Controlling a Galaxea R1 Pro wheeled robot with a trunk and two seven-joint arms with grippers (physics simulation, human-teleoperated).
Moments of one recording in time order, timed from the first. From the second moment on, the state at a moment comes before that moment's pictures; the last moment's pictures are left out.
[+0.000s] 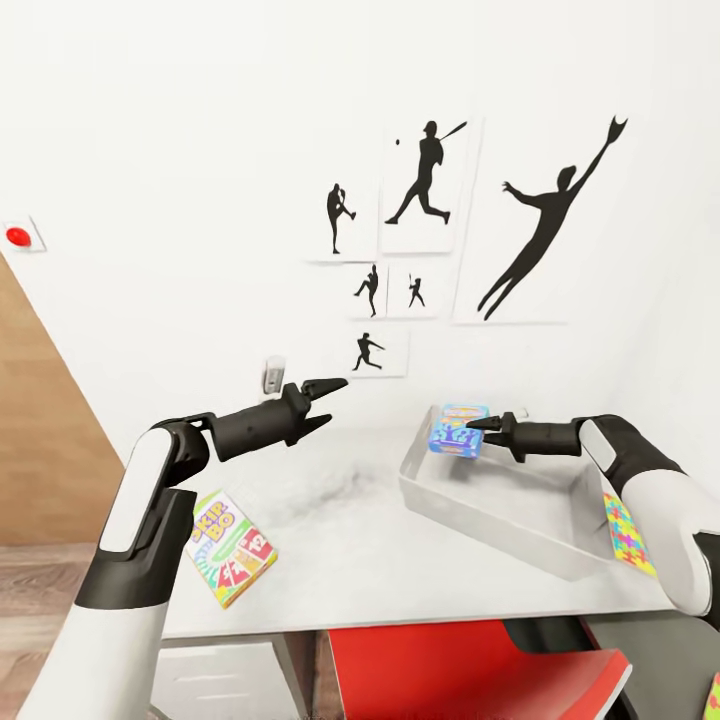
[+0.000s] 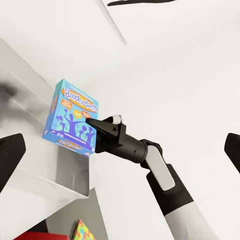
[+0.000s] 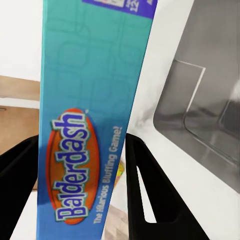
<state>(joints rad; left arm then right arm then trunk) -0.69 -0.03 -0.06 -1.60 1.64 0.99 0.46 -1.16 -0.30 -0.12 -0.33 -0.26 1.04 0.91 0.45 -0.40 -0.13</state>
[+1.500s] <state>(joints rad) -0.69 -0.03 -0.07 -1.60 1.63 0.99 0.46 -1.15 -0.29 -0.21 -0.32 -0.26 1.04 0.91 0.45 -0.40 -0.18</state>
